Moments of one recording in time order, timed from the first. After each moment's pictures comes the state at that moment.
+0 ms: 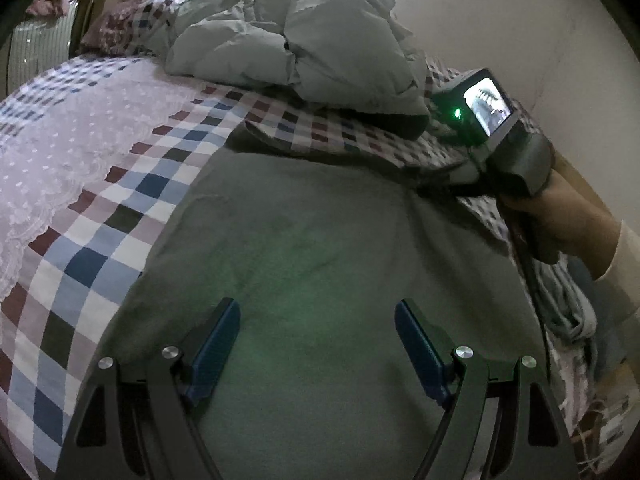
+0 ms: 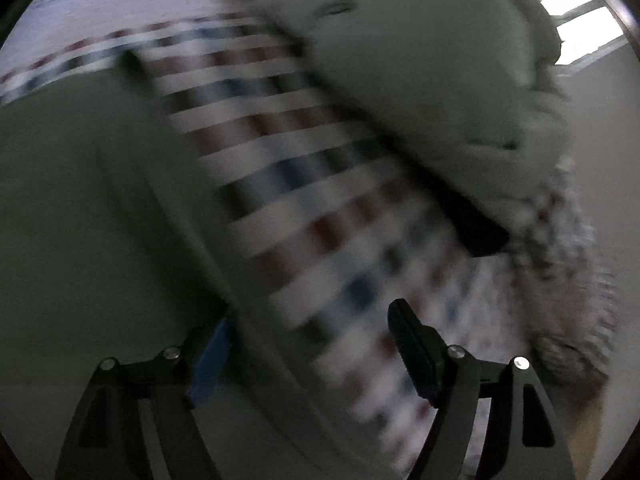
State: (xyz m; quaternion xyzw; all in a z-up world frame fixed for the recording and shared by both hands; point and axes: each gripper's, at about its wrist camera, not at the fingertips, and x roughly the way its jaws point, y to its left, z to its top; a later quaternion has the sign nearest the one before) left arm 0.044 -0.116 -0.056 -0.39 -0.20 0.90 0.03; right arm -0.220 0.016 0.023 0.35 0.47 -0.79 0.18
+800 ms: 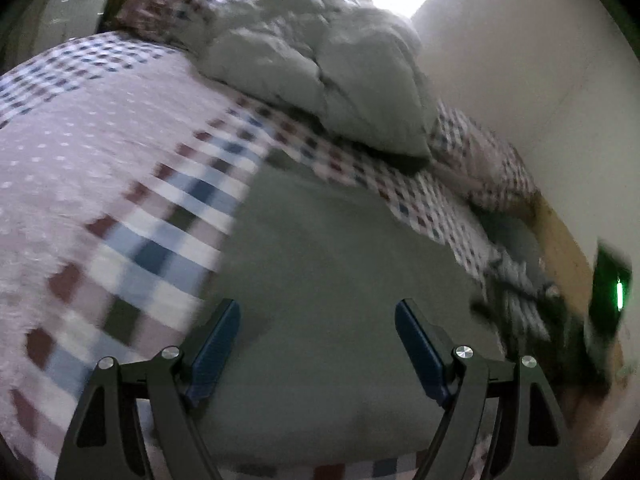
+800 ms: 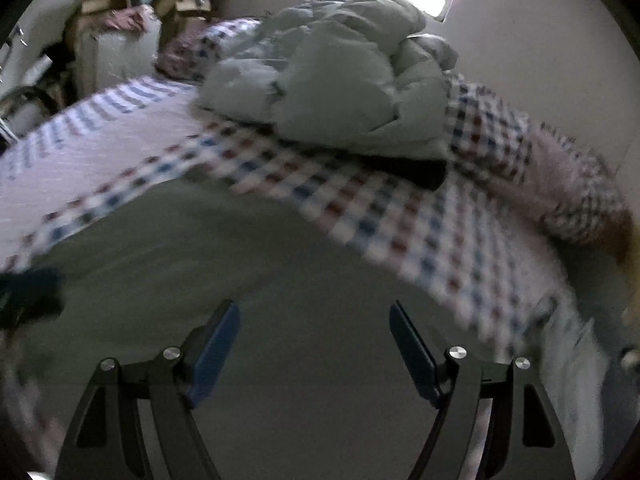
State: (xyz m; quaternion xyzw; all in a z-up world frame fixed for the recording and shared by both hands) left arm 0.086 -0.176 -0.037 -0.35 -0.30 0.89 0.03; right arm -0.039 0.071 0.091 0.36 0.21 -0.88 0.21
